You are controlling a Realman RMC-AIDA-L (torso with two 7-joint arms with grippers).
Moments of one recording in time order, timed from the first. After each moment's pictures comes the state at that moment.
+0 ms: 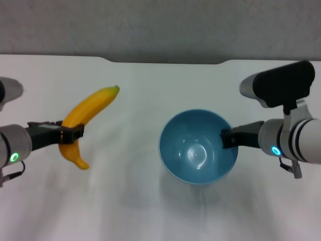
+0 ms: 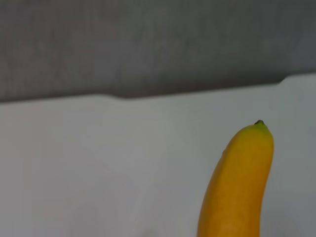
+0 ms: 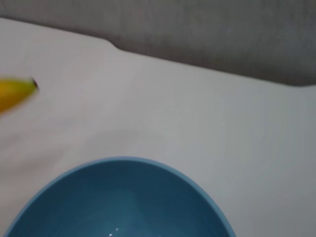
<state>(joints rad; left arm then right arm) -0.20 -2.04 -1.59 -1.32 2.38 -0.63 0.44 0.43 2.00 1.24 1.33 0.38 -0.70 -3.00</state>
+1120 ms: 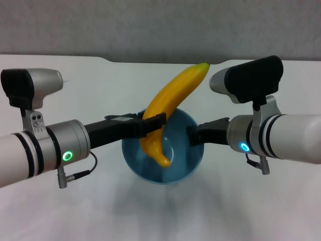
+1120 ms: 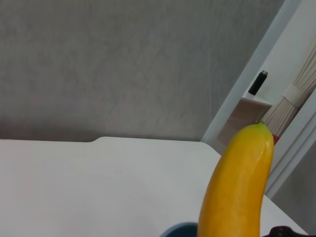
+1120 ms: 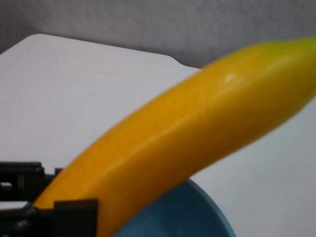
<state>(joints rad) -0.24 -2.04 -1.48 -1.24 1.59 -0.71 0.90 0.52 2.01 1.16 1.29 0.52 -0.62 -3.00</state>
